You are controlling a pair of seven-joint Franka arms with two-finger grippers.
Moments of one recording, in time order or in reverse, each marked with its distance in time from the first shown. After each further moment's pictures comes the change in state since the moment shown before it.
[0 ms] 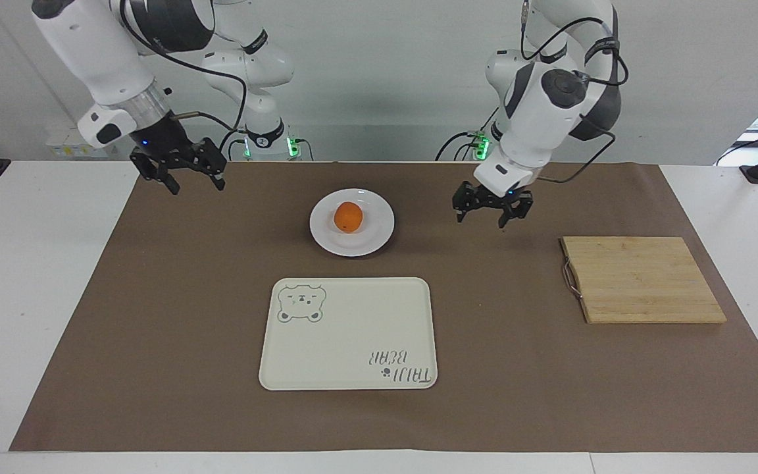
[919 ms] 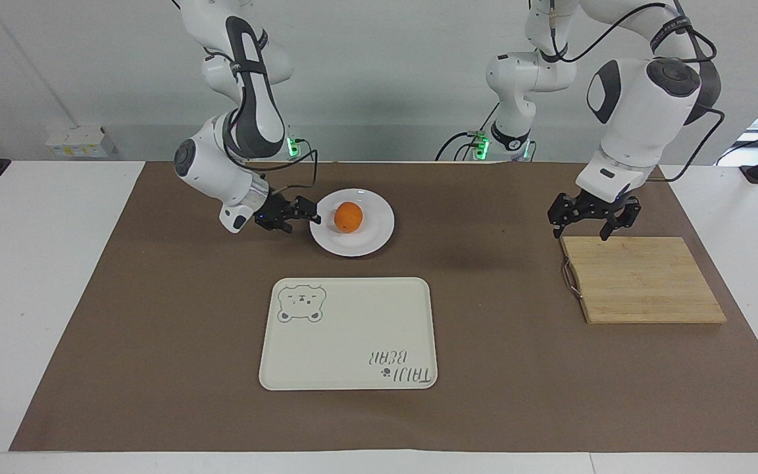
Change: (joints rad) left arm 0.126 0.000 -0.002 0.071 0.013 -0.091 0.083; right arm 0.111 -0.001 0.000 -0.432 0.370 0.249 -0.257
